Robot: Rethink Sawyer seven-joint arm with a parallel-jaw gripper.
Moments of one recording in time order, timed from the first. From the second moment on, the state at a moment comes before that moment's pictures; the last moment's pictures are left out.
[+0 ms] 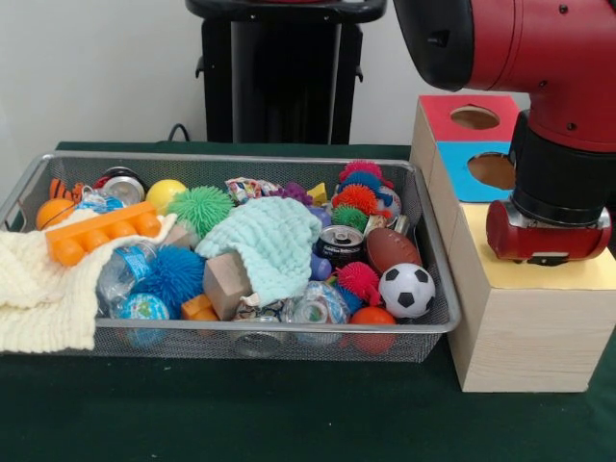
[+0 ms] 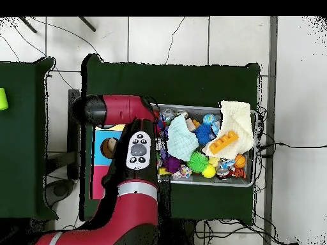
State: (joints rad) arm 0.13 -0.30 -0.12 1.14 0.11 0.64 1.71
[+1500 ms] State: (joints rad) arm 0.12 -0.31 -0.11 1.16 0.09 0.60 1.71
